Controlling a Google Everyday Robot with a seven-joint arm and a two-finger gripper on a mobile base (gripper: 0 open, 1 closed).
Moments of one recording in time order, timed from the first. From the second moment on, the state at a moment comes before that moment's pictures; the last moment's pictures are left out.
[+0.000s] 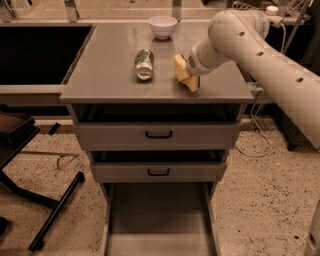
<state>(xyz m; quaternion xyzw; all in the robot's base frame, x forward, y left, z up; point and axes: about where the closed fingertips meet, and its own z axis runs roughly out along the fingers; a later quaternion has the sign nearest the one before) 0.756 -0.097 0.851 -0.25 0.90 0.09 0.35</state>
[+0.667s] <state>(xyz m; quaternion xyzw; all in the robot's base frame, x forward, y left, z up) 0.757 -0.098 0.850 -0.26 0.90 0.09 0.35</state>
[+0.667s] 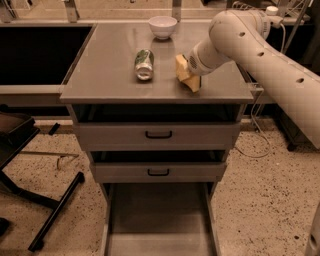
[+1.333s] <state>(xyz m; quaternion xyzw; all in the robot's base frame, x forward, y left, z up) 0.757 -0.098 0.850 -0.26 0.90 0.09 0.35</state>
